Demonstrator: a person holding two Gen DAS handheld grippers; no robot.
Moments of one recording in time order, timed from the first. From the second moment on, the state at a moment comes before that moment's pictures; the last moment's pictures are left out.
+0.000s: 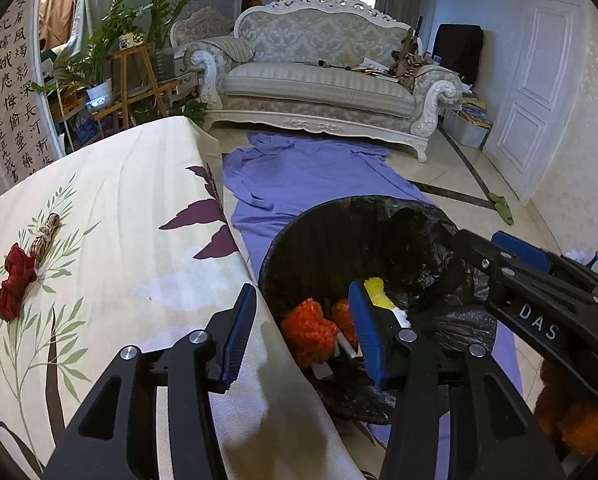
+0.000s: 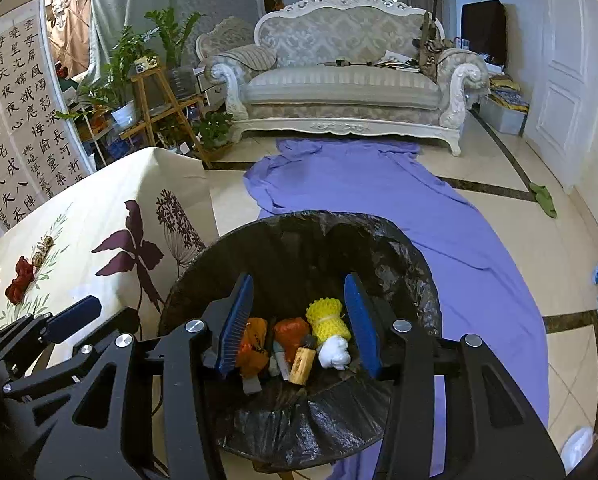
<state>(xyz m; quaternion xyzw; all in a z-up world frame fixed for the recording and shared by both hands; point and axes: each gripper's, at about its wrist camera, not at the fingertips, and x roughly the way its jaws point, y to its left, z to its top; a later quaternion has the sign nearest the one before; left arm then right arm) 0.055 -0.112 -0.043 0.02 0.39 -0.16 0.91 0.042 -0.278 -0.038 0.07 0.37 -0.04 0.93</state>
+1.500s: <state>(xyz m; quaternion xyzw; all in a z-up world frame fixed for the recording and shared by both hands) 0.081 0.096 -0.043 -0.03 0.40 0.06 0.91 0.092 -0.062 -0.045 -0.02 0.42 0.14 0.89</state>
